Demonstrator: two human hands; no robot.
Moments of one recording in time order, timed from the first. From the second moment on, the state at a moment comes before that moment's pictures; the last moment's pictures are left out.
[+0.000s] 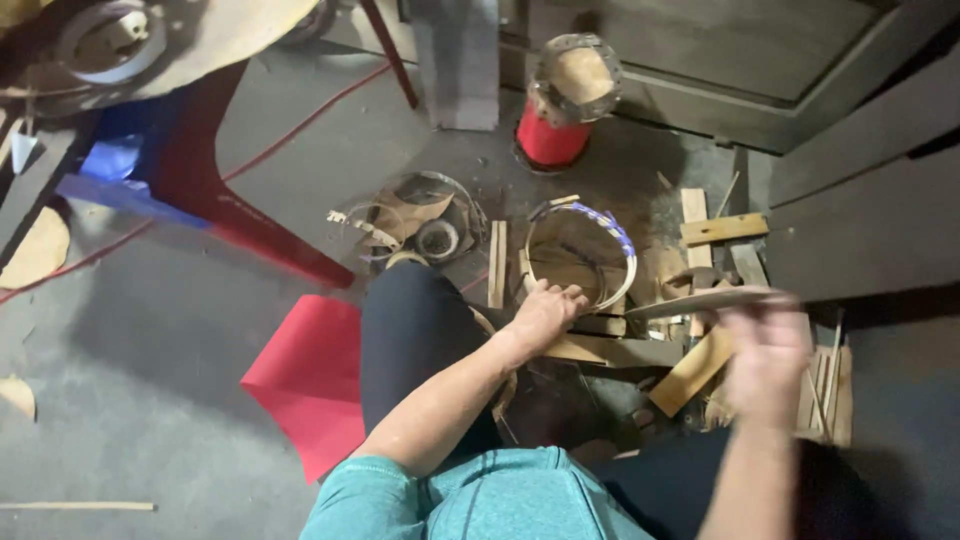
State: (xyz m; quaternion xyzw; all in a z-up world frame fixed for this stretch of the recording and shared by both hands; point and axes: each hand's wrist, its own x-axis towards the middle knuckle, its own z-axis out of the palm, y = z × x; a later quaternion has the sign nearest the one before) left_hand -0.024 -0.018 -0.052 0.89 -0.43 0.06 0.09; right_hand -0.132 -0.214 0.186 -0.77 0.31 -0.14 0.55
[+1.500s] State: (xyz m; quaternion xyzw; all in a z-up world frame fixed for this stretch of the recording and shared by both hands) left_hand 0.009 0.005 -0.035 0.90 -0.42 -0.07 0.12; right_hand -0.116 -0.161 -0.057 -0.79 0.19 -0.15 0.56
